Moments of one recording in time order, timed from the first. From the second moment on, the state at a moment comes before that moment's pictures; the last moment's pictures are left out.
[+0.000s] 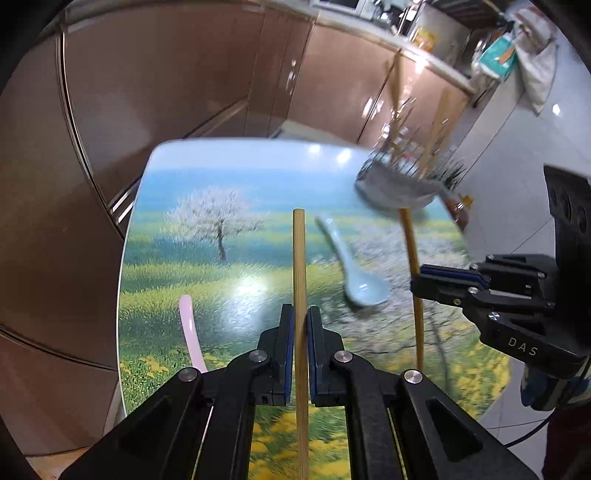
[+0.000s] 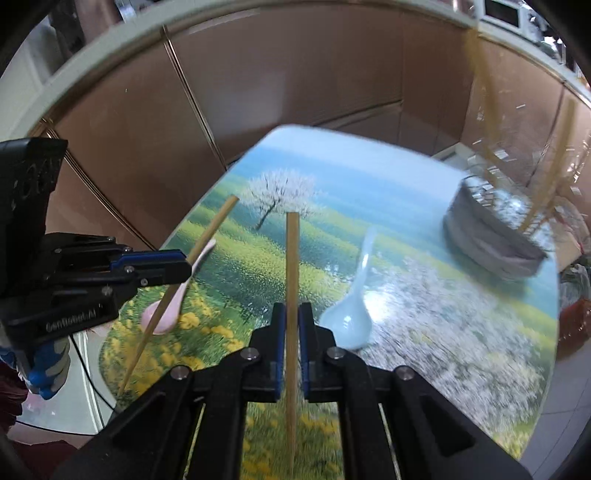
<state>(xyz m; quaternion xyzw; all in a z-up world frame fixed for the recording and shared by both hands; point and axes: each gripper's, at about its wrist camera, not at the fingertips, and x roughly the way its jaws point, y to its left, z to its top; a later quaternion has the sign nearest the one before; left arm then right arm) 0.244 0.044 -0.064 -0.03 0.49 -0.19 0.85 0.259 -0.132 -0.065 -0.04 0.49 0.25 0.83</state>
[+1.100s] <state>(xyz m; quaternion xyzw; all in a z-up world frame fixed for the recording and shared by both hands) 0.422 -0.154 0.072 -0.13 0.13 -0.20 0.96 0.400 -0.307 0.089 0.02 0.18 0.11 0.98</state>
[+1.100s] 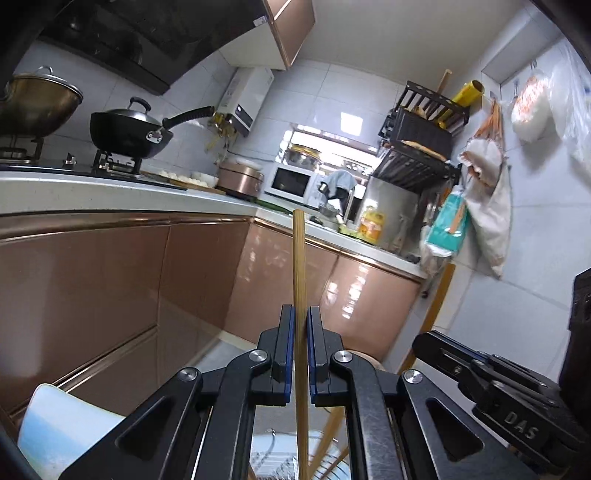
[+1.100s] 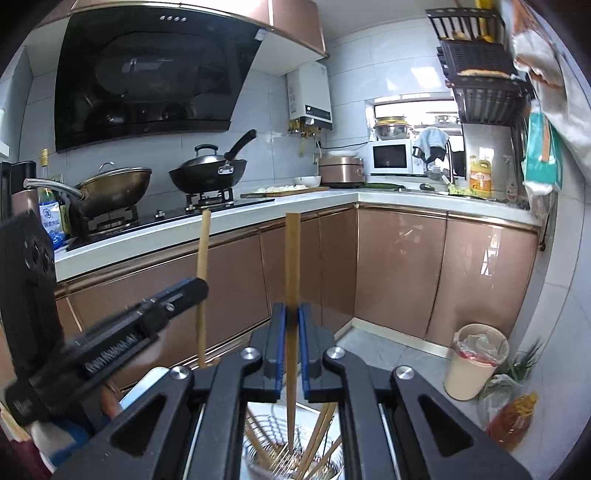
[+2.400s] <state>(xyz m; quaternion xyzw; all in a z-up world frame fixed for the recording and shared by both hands) 0.288 -0.038 0.093 0.03 0.18 -0.06 0.98 0.266 -0.284 0.069 0.01 0.20 0.11 0.97</state>
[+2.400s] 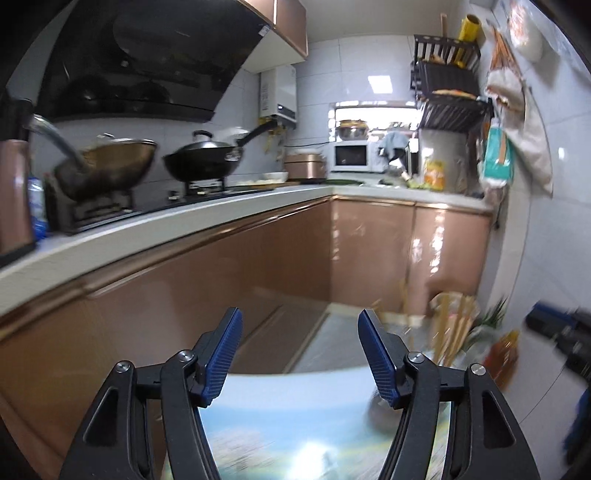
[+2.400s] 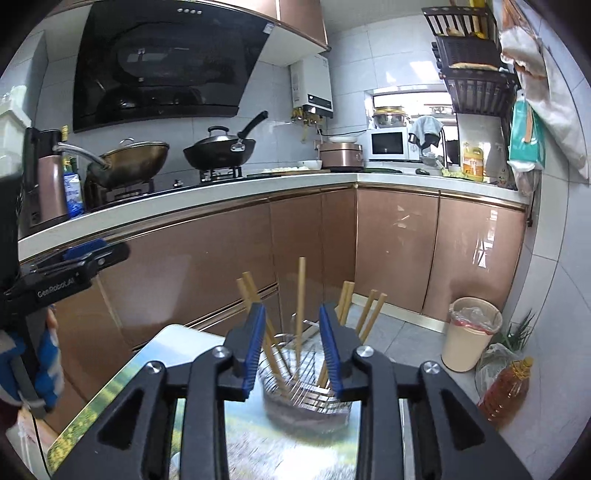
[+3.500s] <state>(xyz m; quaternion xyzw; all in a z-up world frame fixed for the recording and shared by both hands) 0.107 0.100 0.032 0.04 0.24 0.08 0.97 0.114 -0.193 0.027 -0.02 0.31 0.15 0.94</state>
